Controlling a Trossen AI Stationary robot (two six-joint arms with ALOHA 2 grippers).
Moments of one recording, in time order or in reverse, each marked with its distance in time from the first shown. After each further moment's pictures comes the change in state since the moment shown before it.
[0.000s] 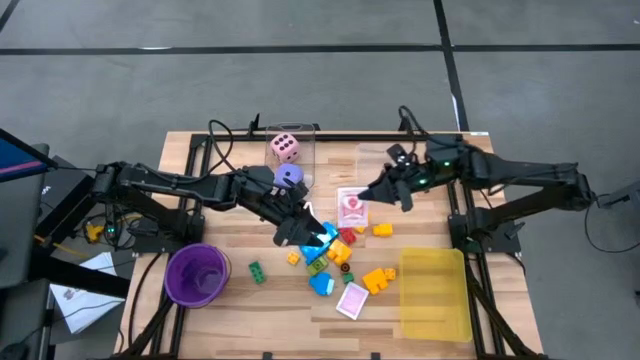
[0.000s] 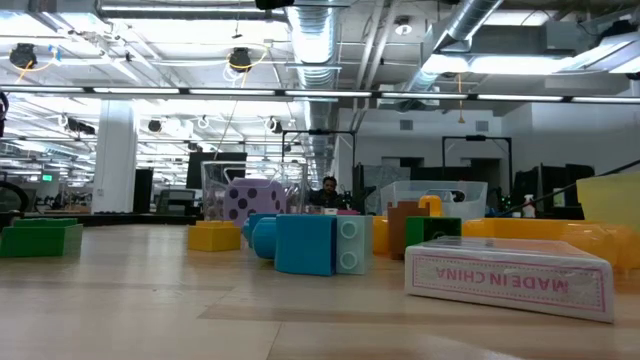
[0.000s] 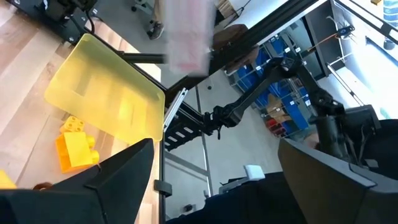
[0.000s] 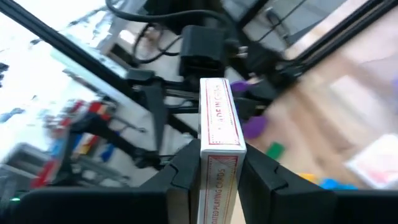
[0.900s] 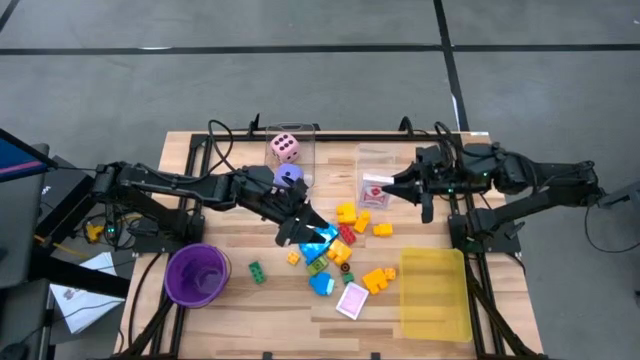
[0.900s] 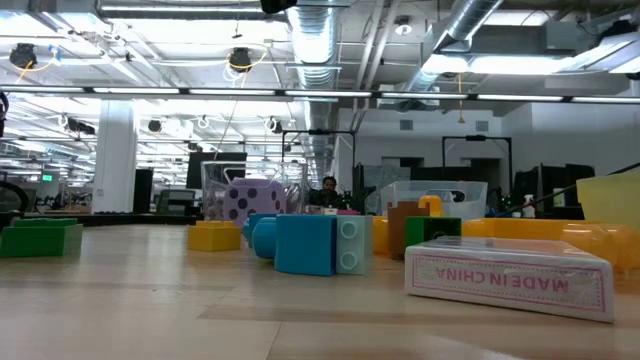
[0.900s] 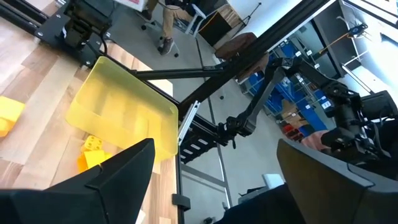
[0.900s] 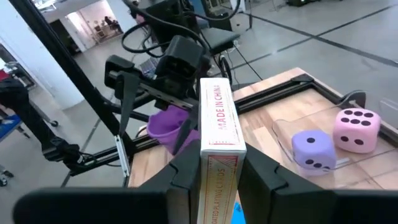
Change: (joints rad) left arm 0.000 0.000 0.000 0.008 -0.064 0.078; right arm 0.155 -0.156 0.000 -0.159 0.386 -0.373
